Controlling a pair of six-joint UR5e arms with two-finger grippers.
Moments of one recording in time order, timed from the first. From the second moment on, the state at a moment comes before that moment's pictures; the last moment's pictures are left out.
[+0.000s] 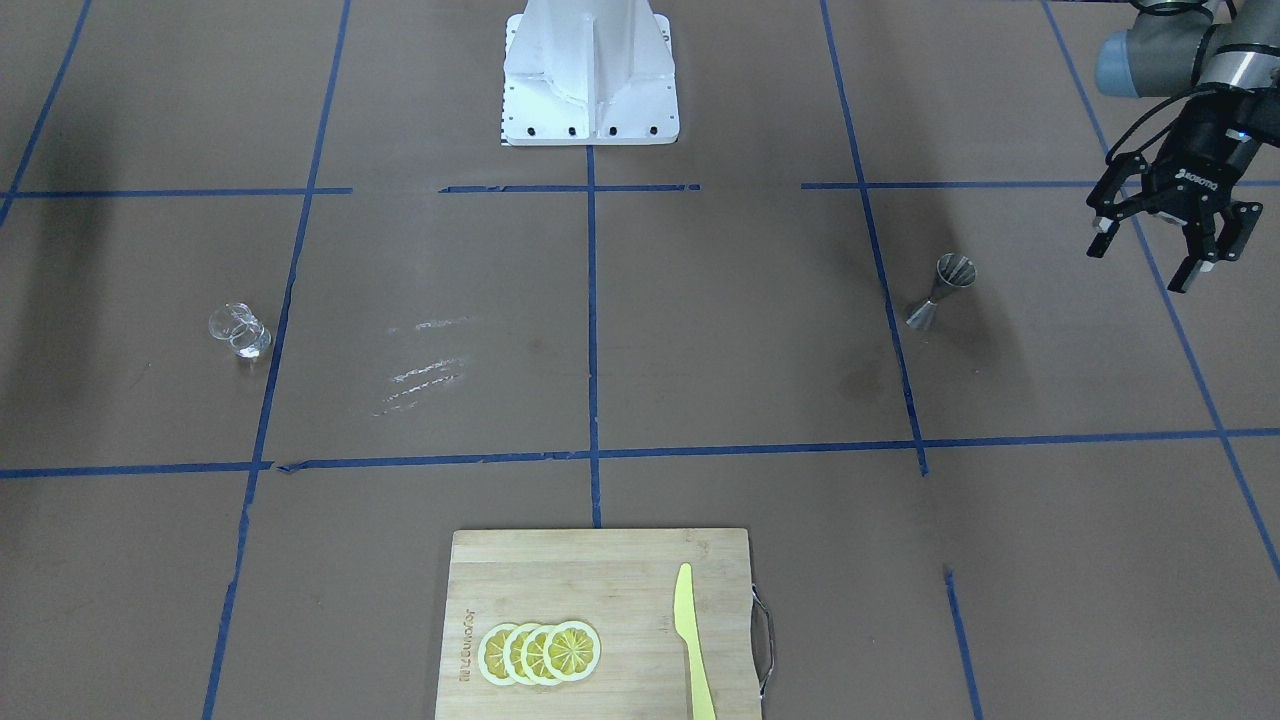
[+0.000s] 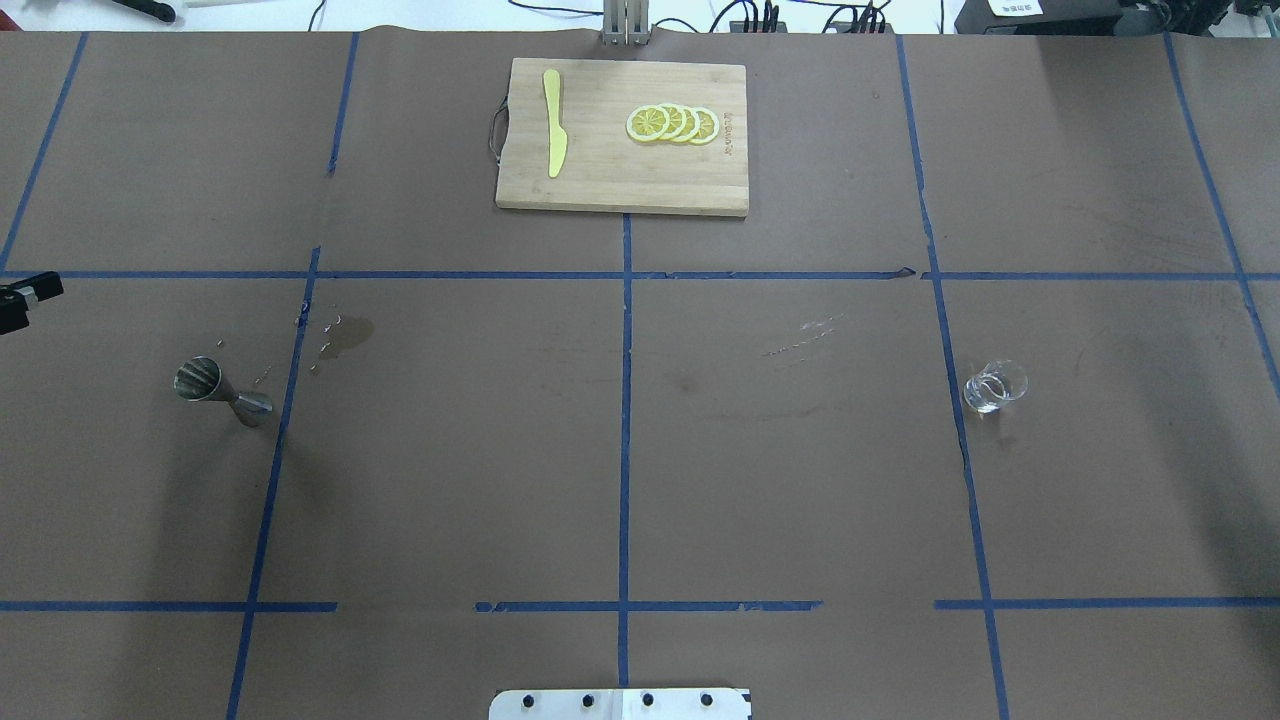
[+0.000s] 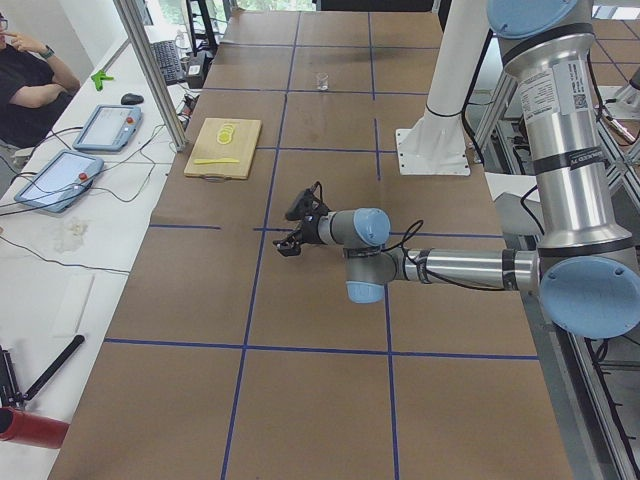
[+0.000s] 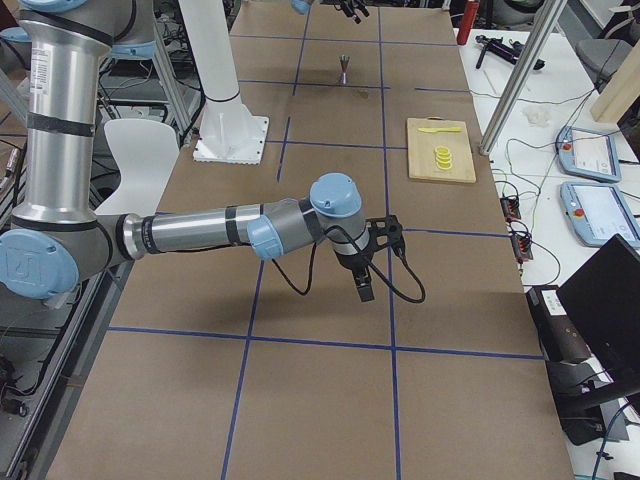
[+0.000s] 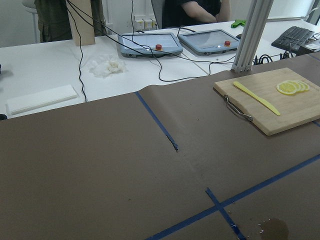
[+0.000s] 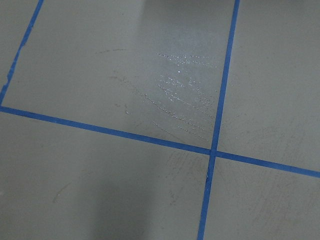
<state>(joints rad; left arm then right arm) -0.90 -1.31 -1.73 -3.12 -1.65 -0.79 1.51 -1.72 1.87 -1.30 2.30 0.13</state>
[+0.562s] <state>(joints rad) -0.58 -1.30 -1.76 -3.12 -1.18 -0.82 1.51 -1.72 1.87 -1.30 2.30 0.13</state>
